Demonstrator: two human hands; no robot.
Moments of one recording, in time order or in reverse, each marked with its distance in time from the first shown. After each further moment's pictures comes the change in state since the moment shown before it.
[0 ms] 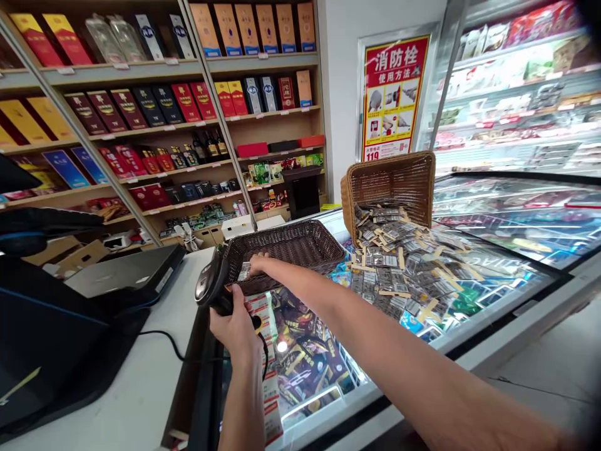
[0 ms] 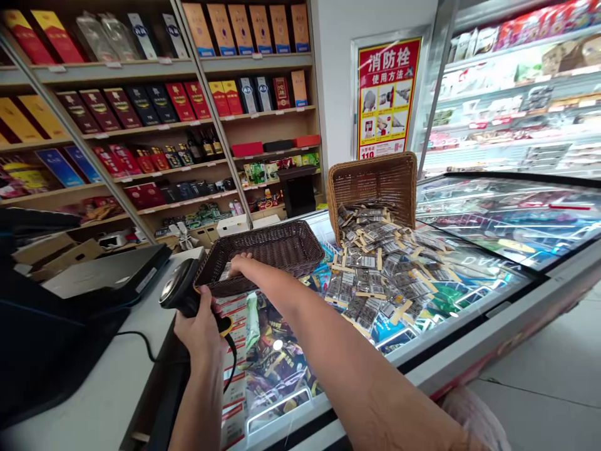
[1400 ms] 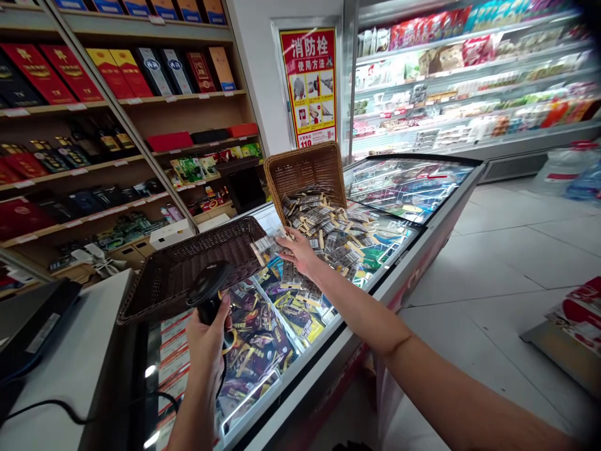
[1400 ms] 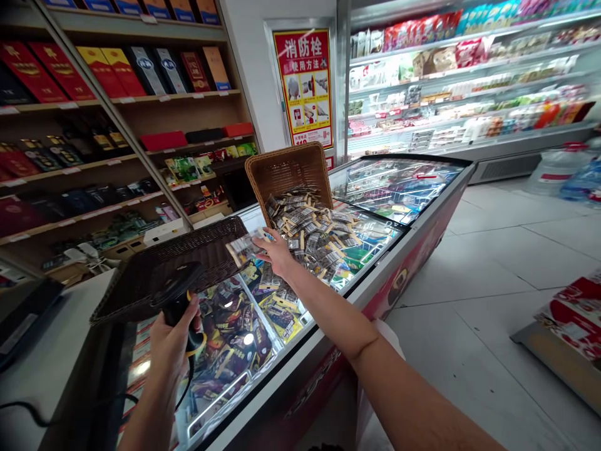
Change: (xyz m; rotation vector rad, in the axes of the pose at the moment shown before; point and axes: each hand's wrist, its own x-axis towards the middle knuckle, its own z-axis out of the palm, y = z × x) left_hand -0.057 -0.017 0.024 0.241 -0.649 -0.167; right_hand -0.226 0.184 -0.129 1.491 0.644 0.167
